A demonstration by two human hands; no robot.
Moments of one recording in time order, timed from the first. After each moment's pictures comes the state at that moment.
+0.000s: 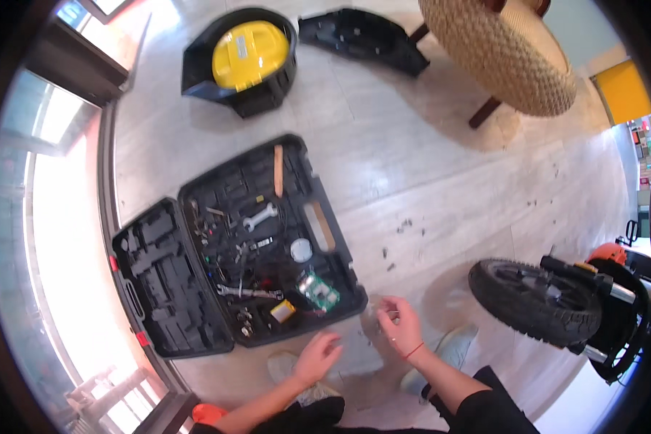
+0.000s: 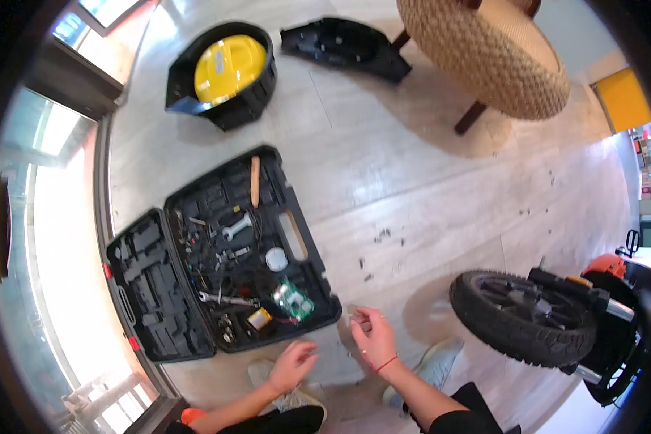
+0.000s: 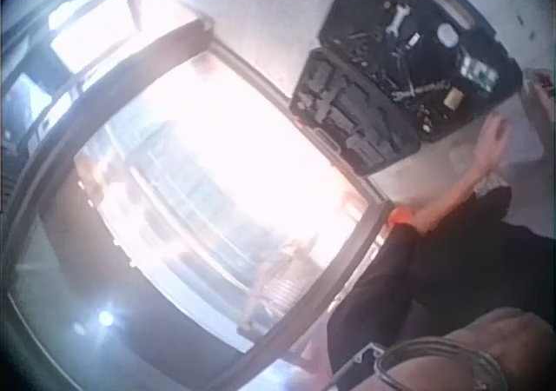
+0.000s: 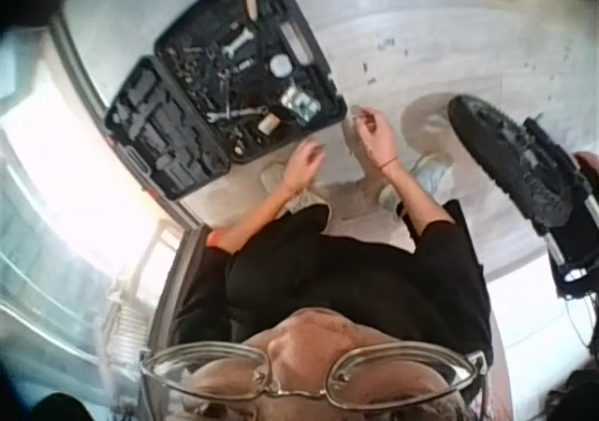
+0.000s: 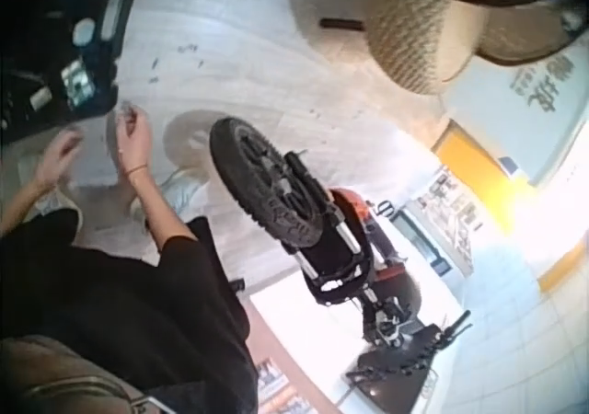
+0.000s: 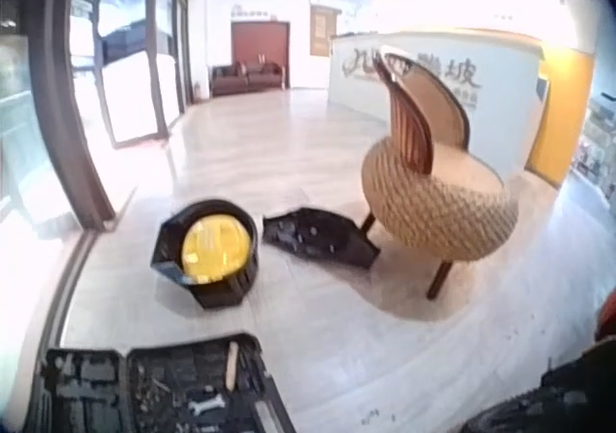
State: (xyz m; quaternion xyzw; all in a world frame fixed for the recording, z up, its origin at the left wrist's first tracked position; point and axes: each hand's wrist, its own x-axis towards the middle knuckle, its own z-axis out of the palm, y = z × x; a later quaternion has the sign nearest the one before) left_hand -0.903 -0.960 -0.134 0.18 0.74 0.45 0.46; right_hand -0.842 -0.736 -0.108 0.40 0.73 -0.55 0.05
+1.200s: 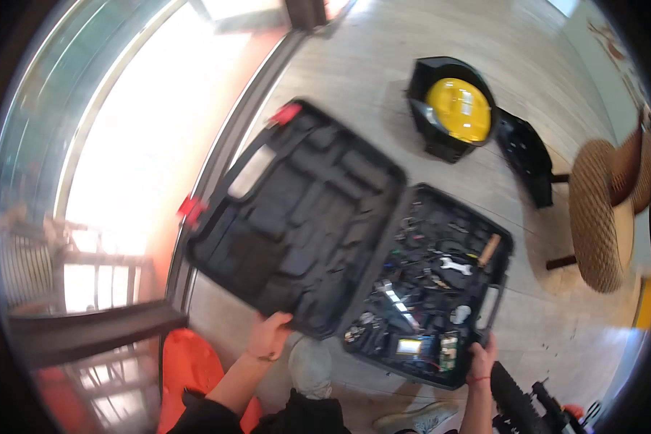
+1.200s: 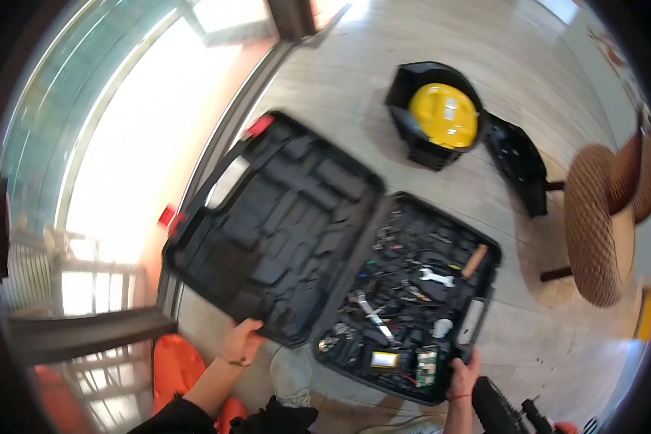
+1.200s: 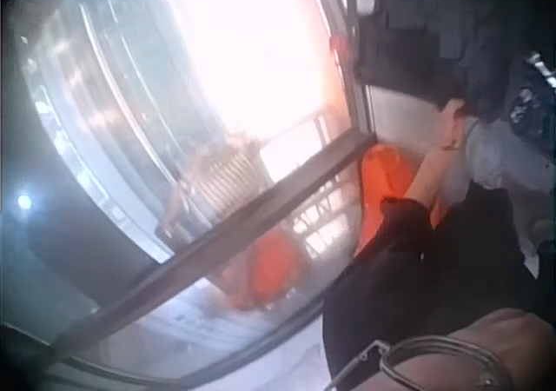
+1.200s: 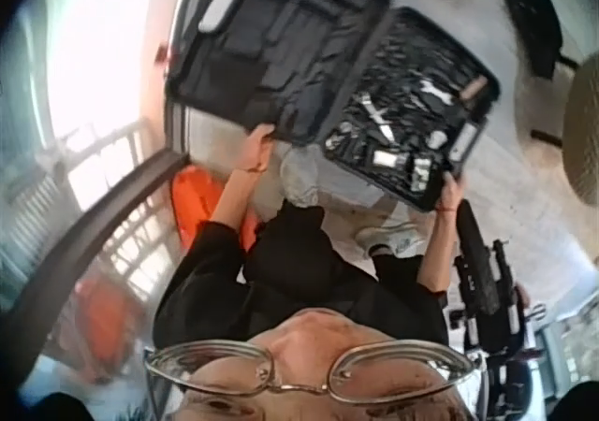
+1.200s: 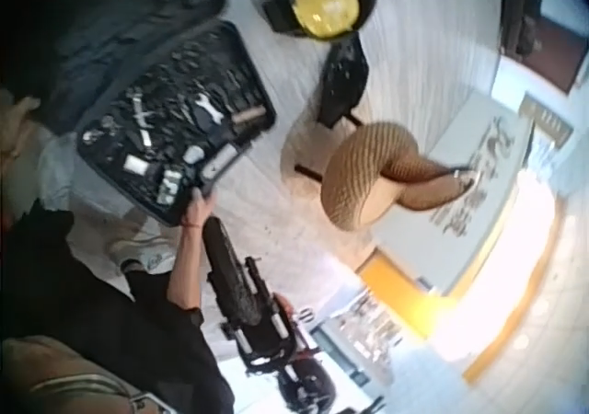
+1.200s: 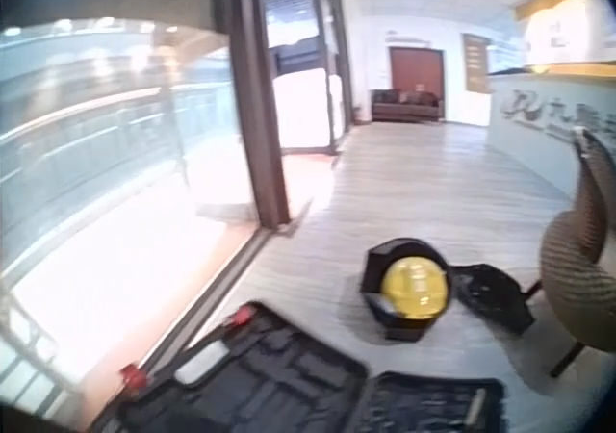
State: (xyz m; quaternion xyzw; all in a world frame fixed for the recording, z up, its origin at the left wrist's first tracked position) left_hand -1.012 -1.172 -0.085 -0.33 0.43 0.83 0.10; right_hand -0.940 -0.729 -0.100 0.41 0.65 -0.64 0.00
